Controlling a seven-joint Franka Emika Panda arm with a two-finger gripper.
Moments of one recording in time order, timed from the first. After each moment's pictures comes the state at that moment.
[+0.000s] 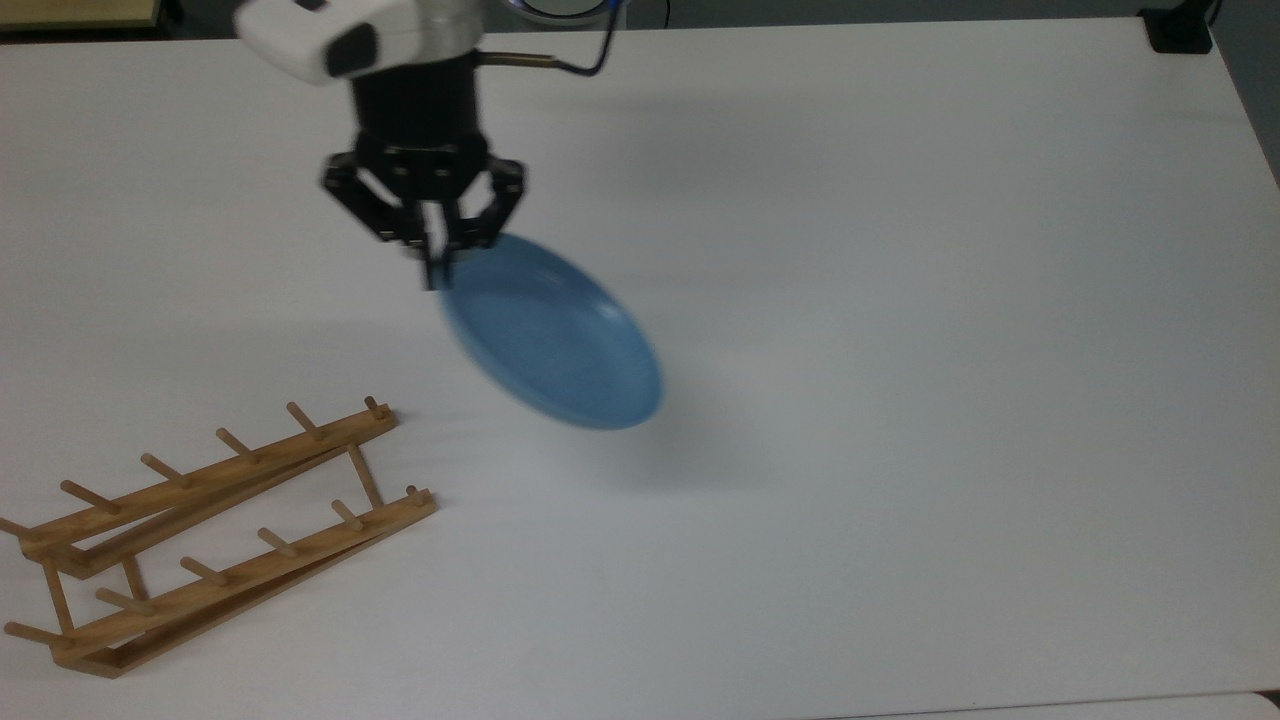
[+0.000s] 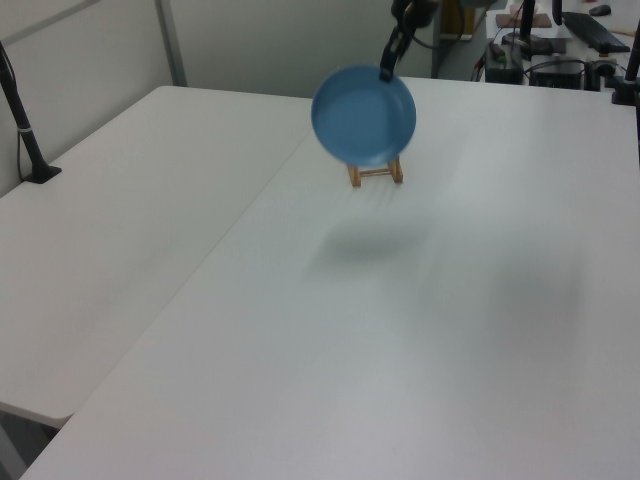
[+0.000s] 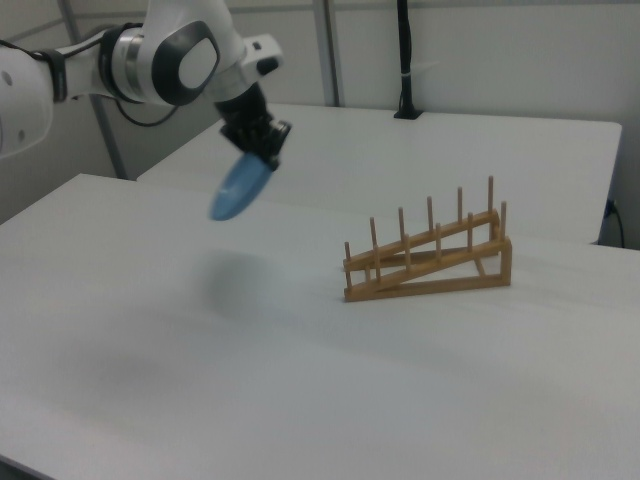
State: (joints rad) arm 0.07 0.25 -0.09 -1.49 0.03 2.09 -0.07
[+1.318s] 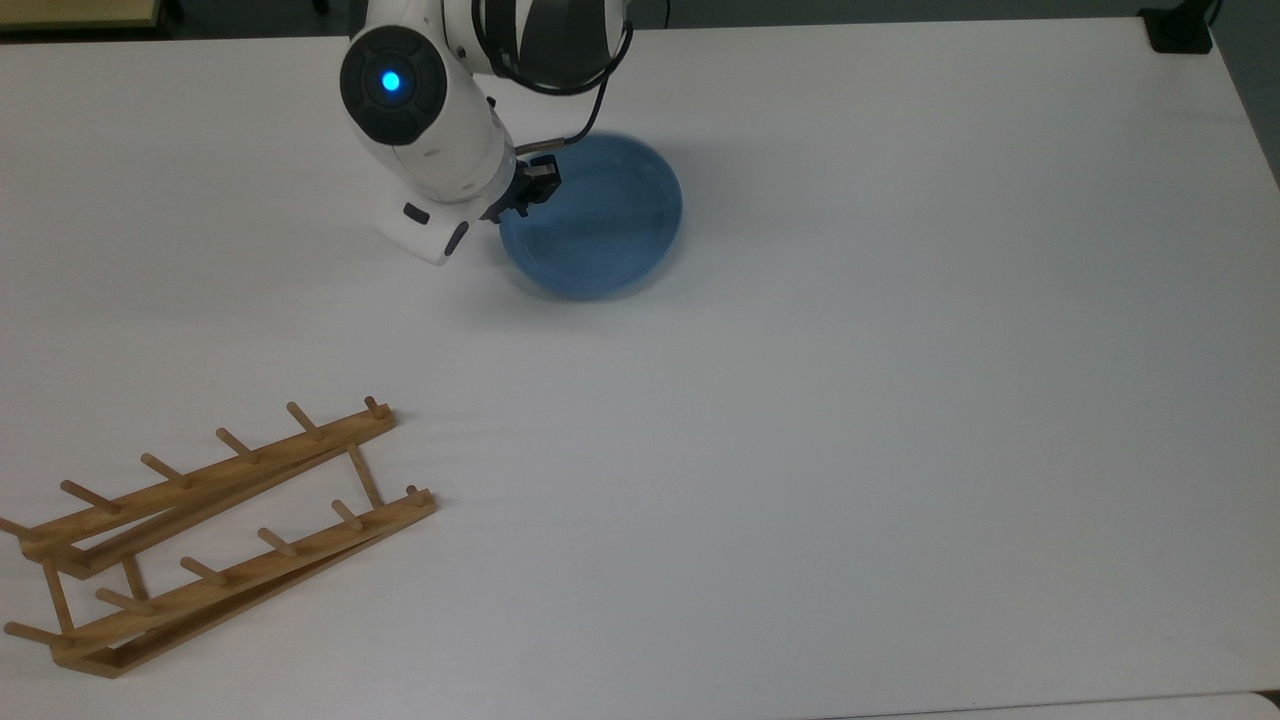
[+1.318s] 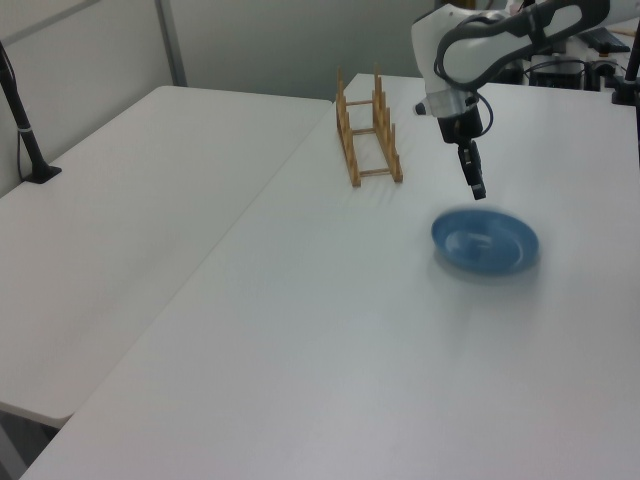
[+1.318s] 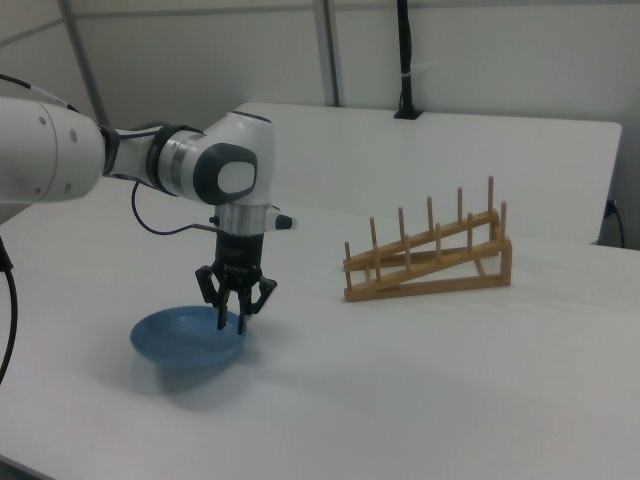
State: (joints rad) arm 0.06 0.33 -0.14 -1.76 0.07 1.71 -0.38
